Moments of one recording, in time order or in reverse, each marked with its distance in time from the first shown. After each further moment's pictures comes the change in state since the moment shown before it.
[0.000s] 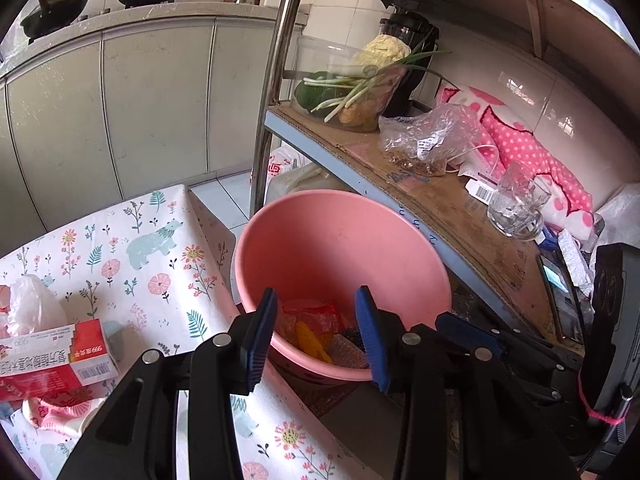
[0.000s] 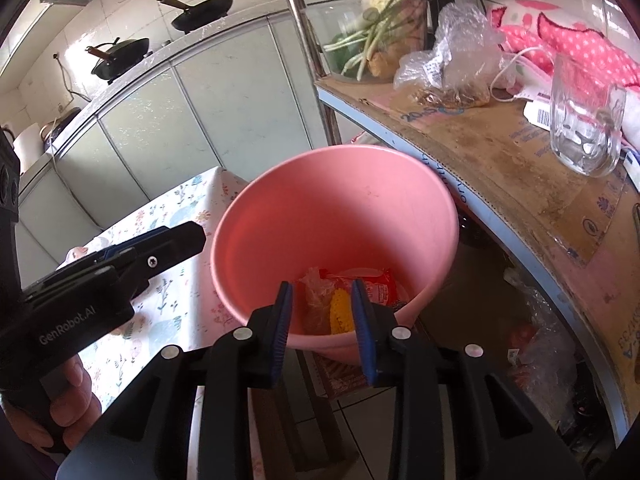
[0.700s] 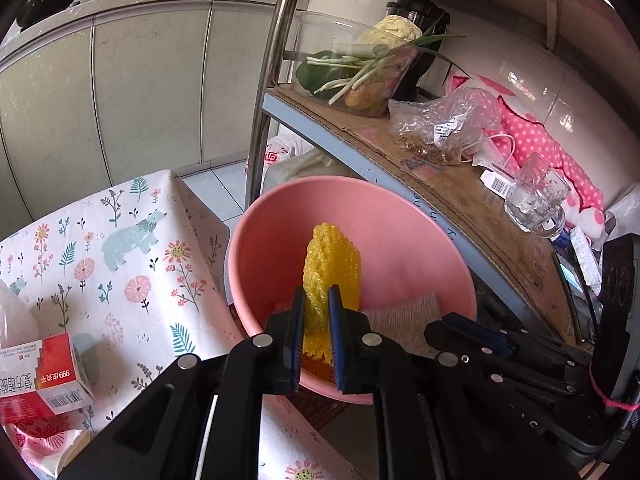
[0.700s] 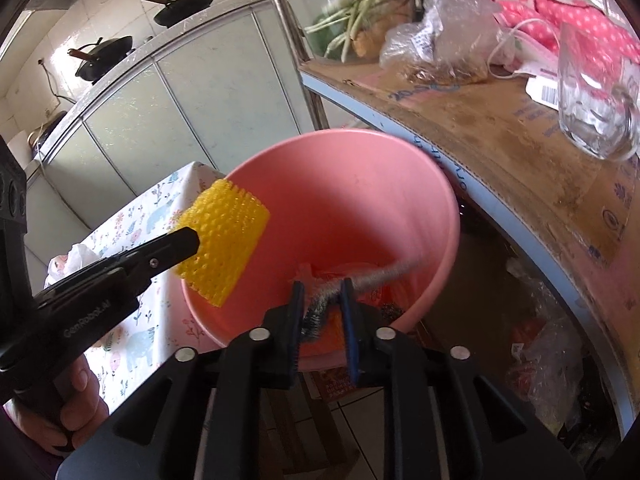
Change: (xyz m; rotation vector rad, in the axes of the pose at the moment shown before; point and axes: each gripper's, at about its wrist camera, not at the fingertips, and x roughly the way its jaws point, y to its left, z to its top) left arm 0.047 0.012 0.002 -0.010 0.044 -0.018; right arm 0.033 -0.017 0.005 0.050 0.045 -0.016
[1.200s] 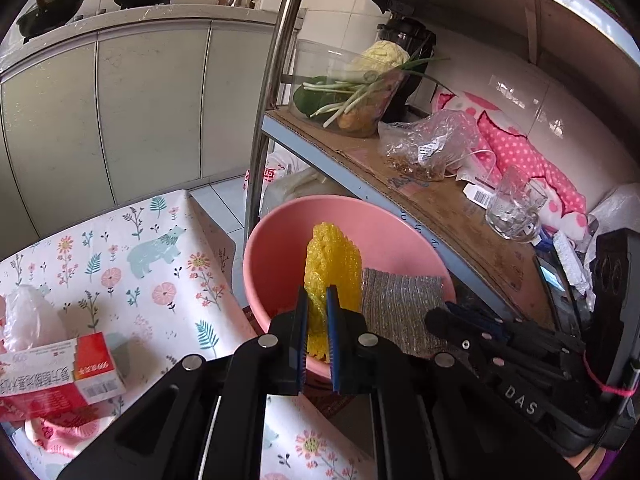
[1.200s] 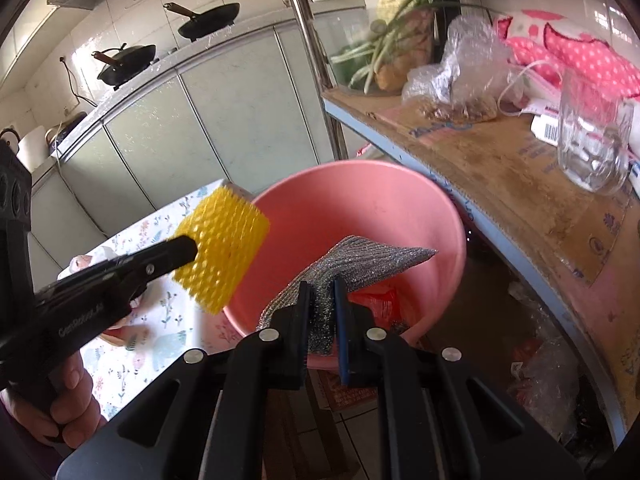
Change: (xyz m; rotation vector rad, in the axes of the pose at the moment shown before) left arm -0.035 0.002 0.001 0.020 -0.053 -0.017; right arm -0.023 0.014 0.002 -0.049 -0.071 0.034
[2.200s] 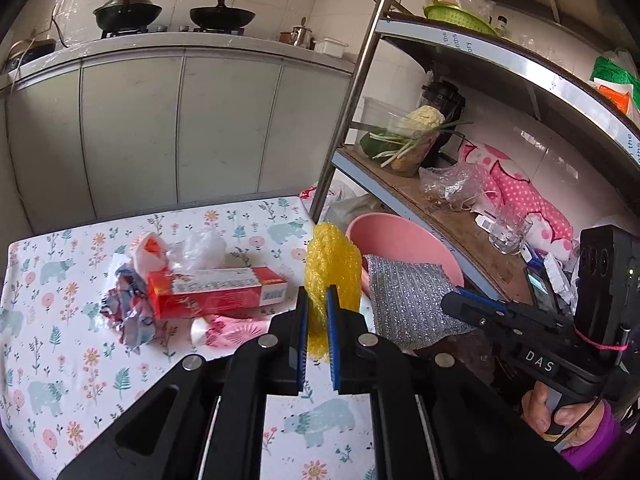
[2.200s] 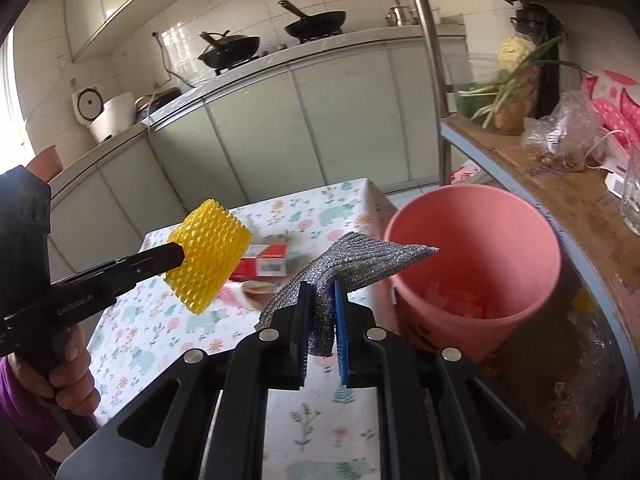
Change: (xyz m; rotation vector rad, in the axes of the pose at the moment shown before) left arm -0.168 0.072 -0.056 -0.095 -0.114 0.081; right arm -0.073 0.101 -0.027 -0.181 -0.043 0.236
